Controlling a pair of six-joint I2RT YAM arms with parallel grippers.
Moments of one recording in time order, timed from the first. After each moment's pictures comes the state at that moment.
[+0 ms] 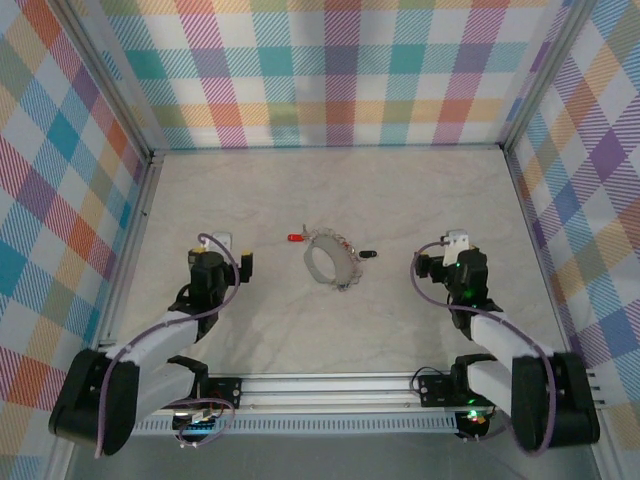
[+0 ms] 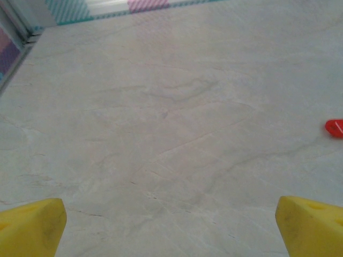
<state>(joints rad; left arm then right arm) -0.29 1.10 0.29 0.35 -0.31 -0.01 0.10 1.10 0.22 0.45 0.02 -0.04</state>
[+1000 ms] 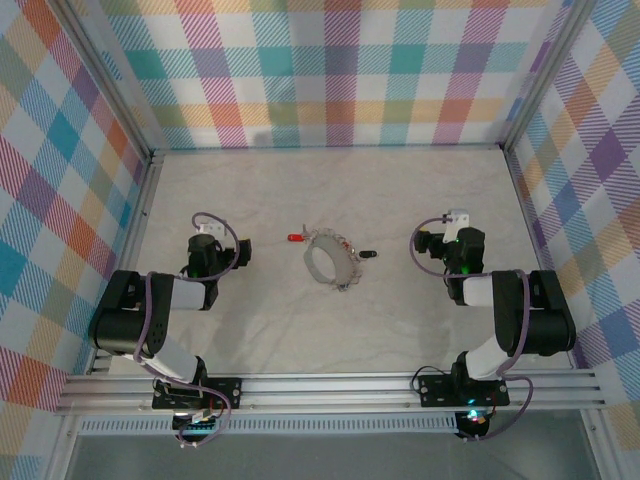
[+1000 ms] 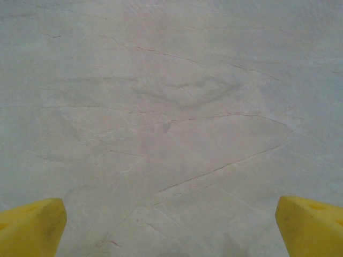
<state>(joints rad) -0.08 1.57 0.40 0.69 -0.06 -0.06 0.01 1.54 0.40 0.76 -0.07 0.02</state>
